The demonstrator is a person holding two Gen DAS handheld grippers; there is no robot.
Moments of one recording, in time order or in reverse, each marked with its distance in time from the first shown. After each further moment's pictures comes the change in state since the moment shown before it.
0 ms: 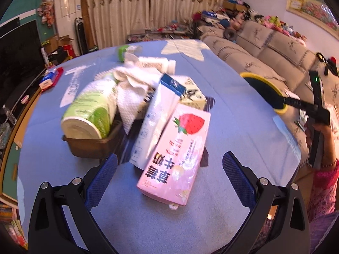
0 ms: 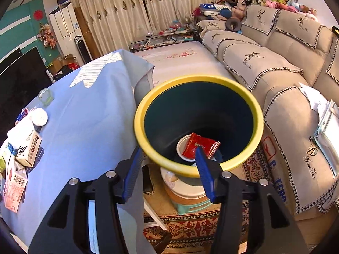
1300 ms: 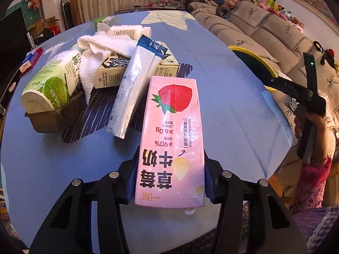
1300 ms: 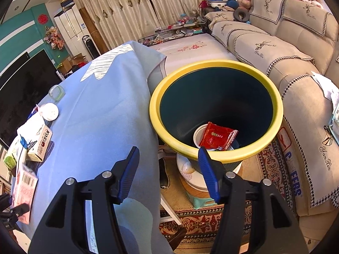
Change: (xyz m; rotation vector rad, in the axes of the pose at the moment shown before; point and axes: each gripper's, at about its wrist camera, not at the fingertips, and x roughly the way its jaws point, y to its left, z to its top) left arm 0.016 -0.034 -0.011 -0.004 0.166 -0.075; right arm 0.009 0.002 -0.016 0.042 0.029 0.089
